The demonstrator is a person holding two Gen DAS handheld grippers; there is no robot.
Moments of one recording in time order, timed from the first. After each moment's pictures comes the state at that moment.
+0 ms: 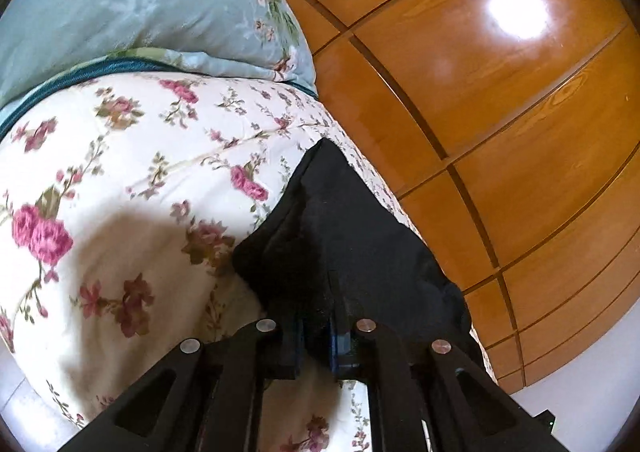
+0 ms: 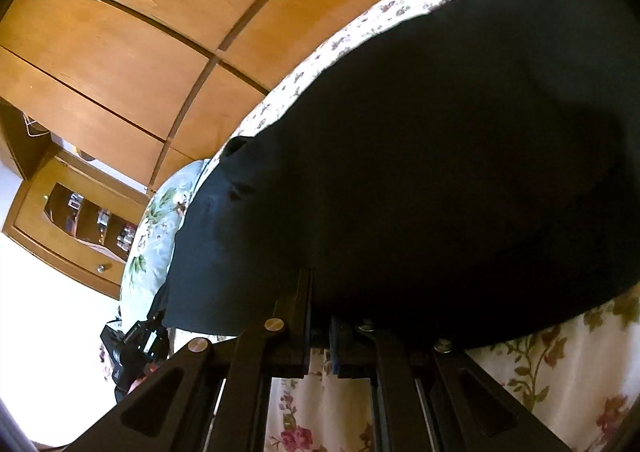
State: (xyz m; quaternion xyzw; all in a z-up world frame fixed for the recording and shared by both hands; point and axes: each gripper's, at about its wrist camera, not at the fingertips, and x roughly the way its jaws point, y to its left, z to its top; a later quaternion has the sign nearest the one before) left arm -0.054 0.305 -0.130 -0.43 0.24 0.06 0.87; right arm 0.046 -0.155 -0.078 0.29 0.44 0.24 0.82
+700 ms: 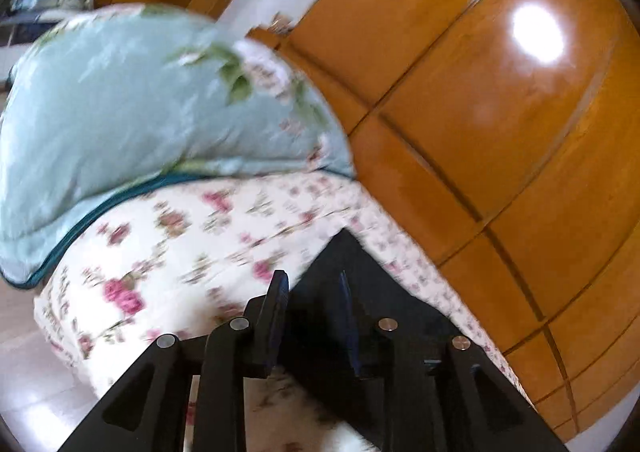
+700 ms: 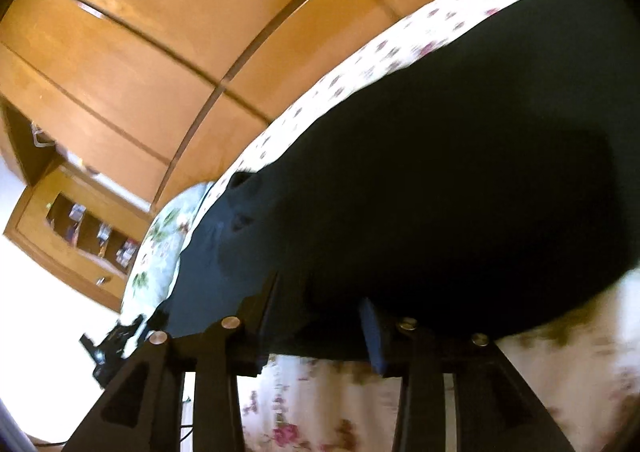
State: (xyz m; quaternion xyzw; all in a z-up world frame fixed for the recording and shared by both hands) left arm -0.072 0.279 -0.066 -0.36 0.17 0.21 0.89; right arm 0.033 -0.205 -0.068 0.31 0.40 0.20 0.84
